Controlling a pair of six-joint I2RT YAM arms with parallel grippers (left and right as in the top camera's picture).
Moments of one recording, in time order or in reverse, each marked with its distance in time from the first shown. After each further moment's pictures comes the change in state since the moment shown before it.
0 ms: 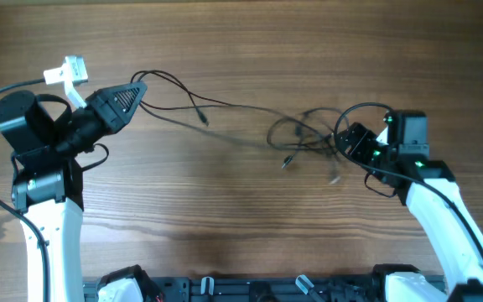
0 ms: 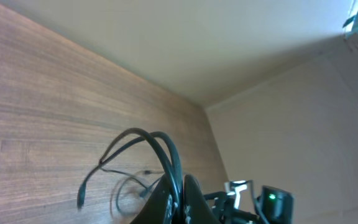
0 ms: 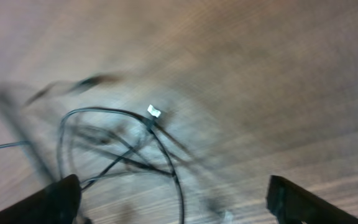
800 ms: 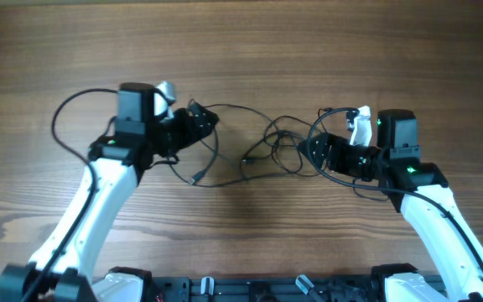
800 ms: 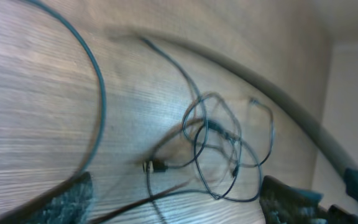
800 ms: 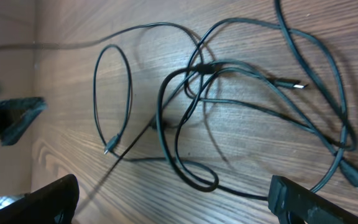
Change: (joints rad) left arm -0.477 0.256 0.002 -0.280 -0.543 -0.036; right arm 0.100 -0.036 -0.003 0.017 -0.426 -0.185
